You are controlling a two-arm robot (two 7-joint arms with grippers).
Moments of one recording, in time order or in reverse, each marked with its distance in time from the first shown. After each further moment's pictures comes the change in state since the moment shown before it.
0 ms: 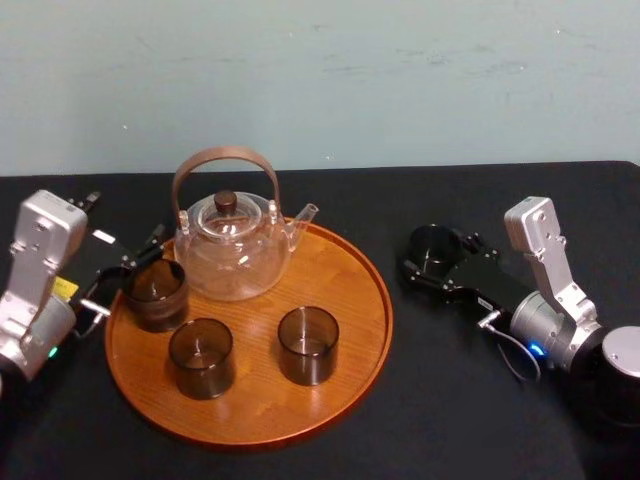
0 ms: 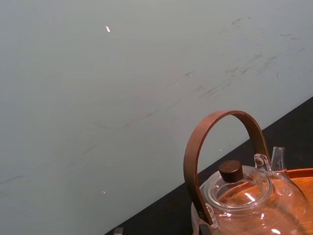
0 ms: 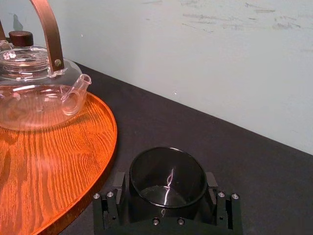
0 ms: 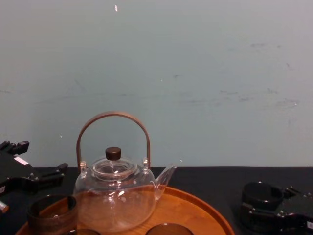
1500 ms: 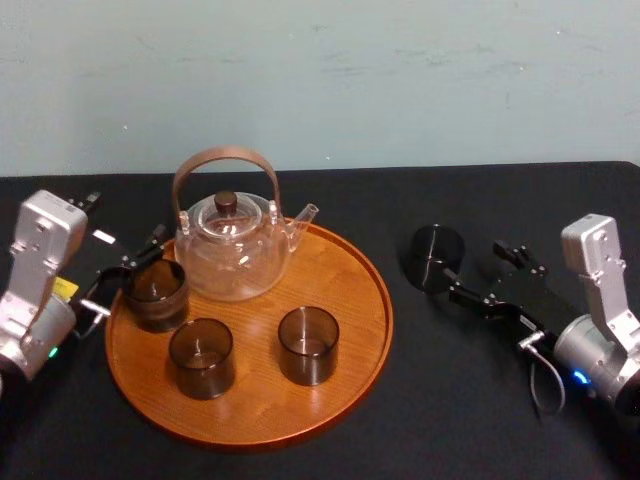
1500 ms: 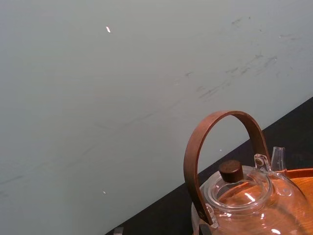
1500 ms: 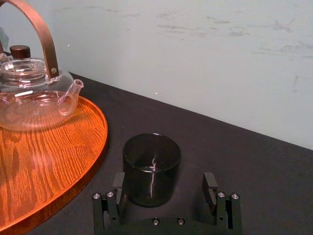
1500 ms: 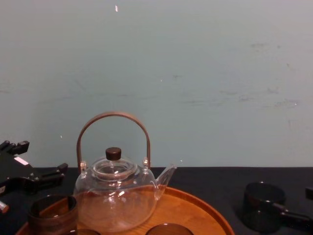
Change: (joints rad) left arm 0.000 0.000 0.000 0.000 0.000 0.000 0.000; right arm -0.204 0.068 0.089 -0.266 0.045 0.064 -0.065
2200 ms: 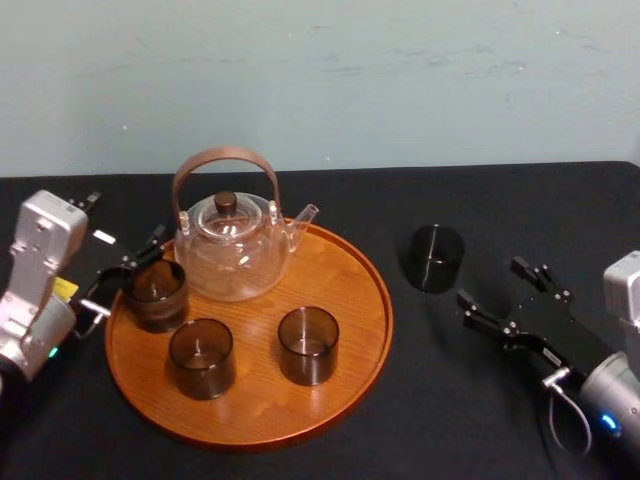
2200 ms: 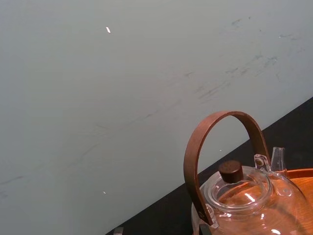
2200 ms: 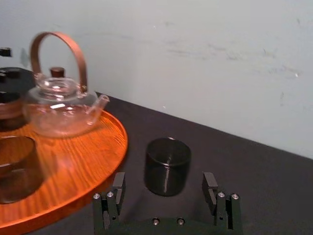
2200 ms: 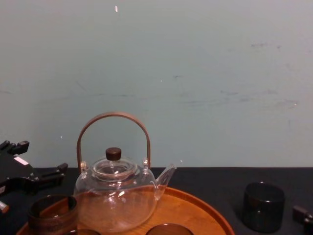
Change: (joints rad) left arm 0.000 0.000 0.000 0.000 0.000 0.000 0.000; right arm -0.216 0.058 0.044 -0.240 0.042 -0.055 -0.035
